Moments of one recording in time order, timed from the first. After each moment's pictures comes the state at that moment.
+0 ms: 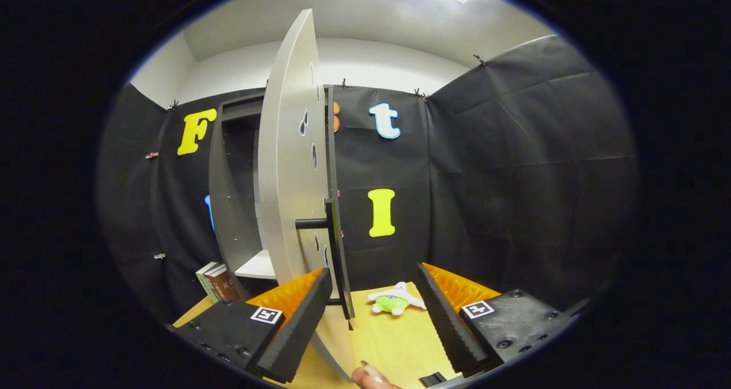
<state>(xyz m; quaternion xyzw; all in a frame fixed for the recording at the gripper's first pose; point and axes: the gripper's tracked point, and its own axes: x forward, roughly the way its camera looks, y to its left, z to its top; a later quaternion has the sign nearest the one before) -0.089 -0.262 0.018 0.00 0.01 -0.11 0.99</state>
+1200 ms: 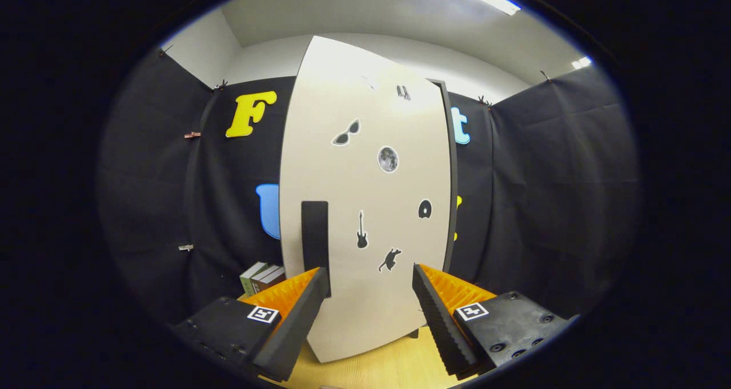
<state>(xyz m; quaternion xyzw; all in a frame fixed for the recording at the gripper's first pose) -0.021 -0.047 -0.012 -0.04 0.02 -0.02 1.00</state>
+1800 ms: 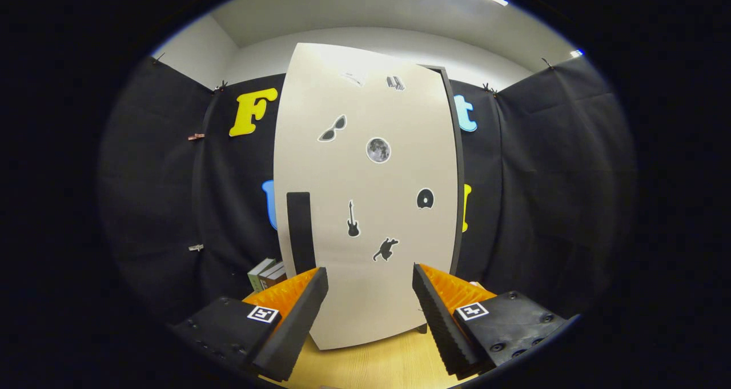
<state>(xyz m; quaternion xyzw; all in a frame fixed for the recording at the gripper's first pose) -0.016 -0.054 -0.015 -0.02 0.04 0.00 1.00</state>
